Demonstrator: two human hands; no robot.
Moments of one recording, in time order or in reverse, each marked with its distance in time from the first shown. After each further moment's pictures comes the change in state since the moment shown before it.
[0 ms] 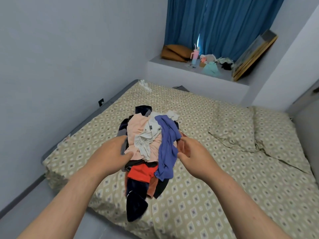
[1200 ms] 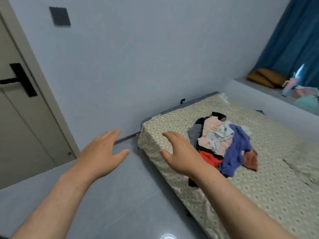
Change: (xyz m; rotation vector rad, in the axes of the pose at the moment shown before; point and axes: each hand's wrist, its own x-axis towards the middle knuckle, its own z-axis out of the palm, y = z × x) left_hand -0.486 -0.135 -0.110 0.094 0.367 -0.504; right_hand -0.279 -0.302 0.140 -0.127 -0.264 -0.714
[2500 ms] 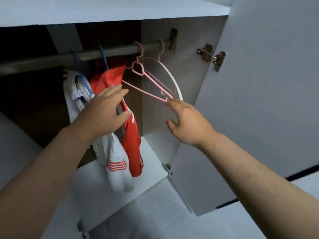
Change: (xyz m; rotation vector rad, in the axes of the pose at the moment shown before) left_hand -0.640 -0.186 -0.125 0.295 0.692 -1.218; right_hand -0.234 -0.539 0.208 0.132 -0.531 -1.502
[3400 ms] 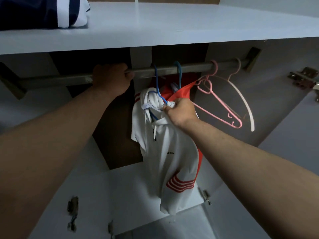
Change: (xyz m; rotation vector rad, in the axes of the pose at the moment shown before) left_hand 0.070 -0.186 -0.084 0.449 0.306 -0.306; right_hand 0.185 -0.129 0.112 0.581 0.039 0.193
